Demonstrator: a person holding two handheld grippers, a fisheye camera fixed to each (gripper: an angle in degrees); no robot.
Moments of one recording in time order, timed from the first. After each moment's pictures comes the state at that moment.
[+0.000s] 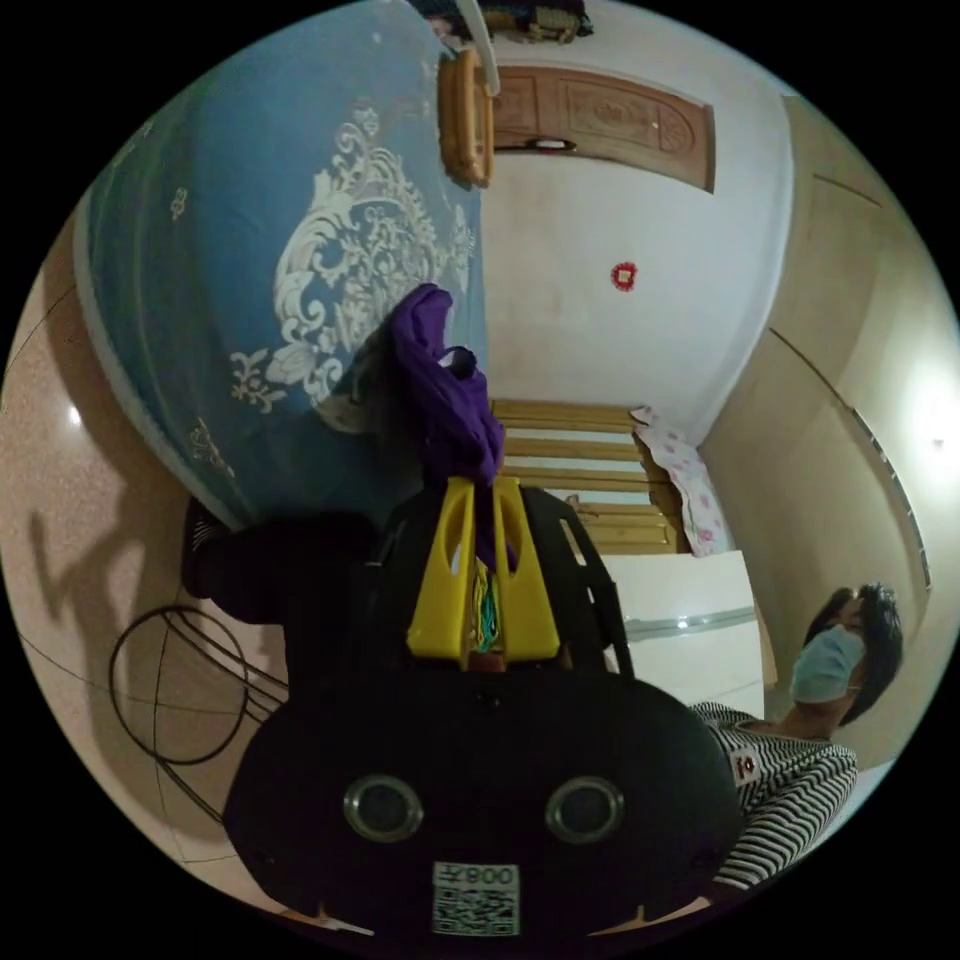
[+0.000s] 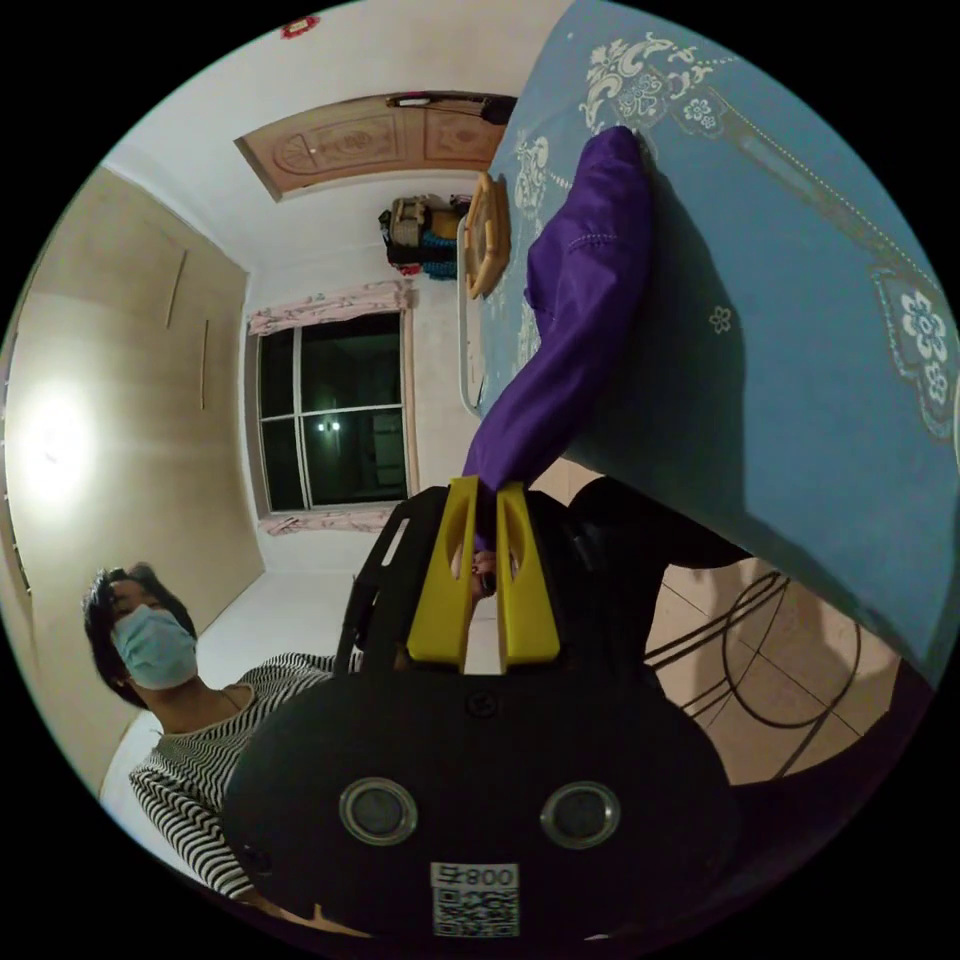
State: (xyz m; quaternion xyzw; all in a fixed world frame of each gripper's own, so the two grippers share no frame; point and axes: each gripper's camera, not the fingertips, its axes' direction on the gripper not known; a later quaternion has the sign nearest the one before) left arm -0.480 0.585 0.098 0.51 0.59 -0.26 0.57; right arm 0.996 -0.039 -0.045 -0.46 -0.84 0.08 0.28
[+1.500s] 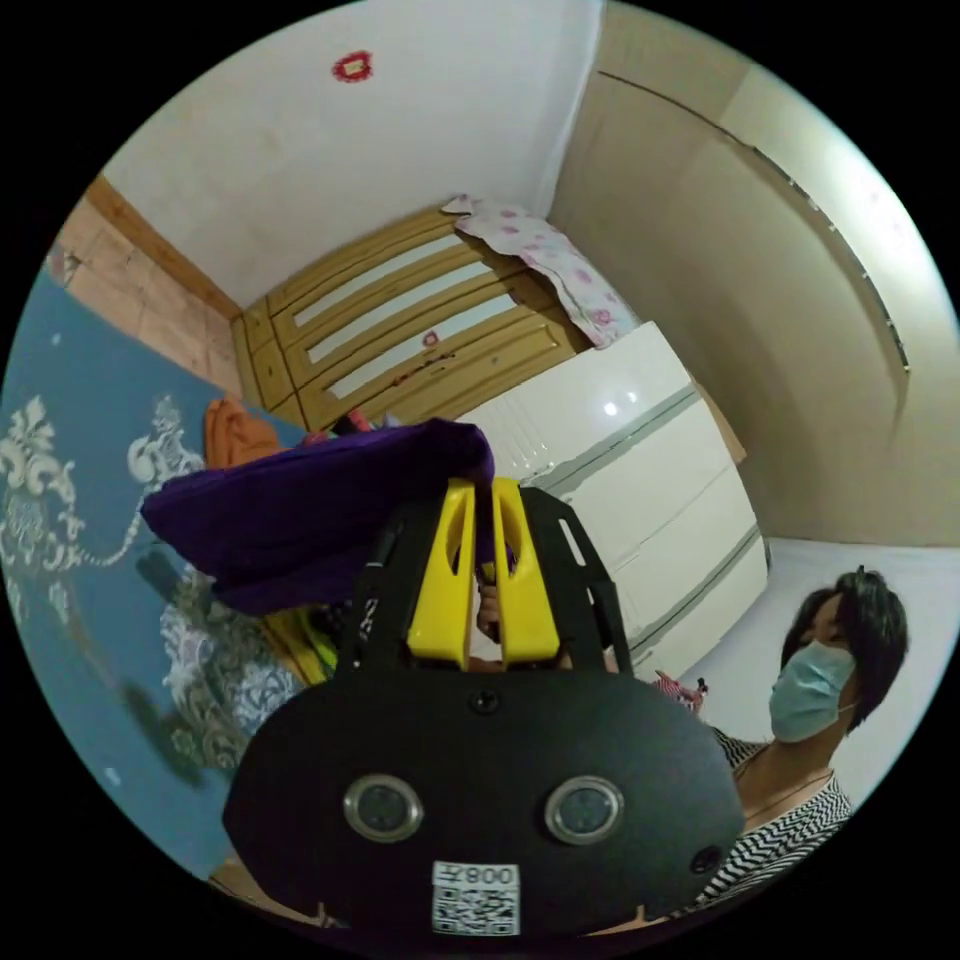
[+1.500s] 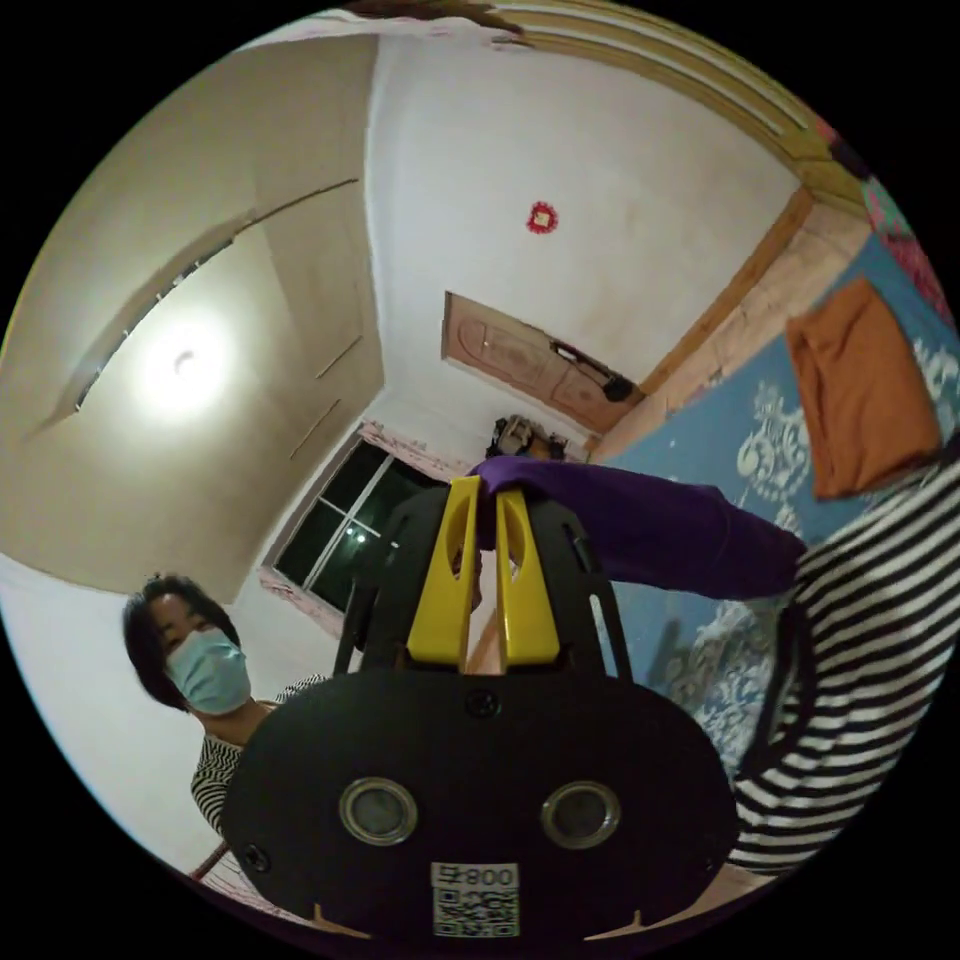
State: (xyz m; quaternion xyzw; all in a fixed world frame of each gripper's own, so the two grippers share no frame) left arm 0.044 -0.073 -0.041 0.54 0.54 0.15 0.63; right arm 1.730 -0.199 0.088 -0.16 -0.86 0.26 0.40
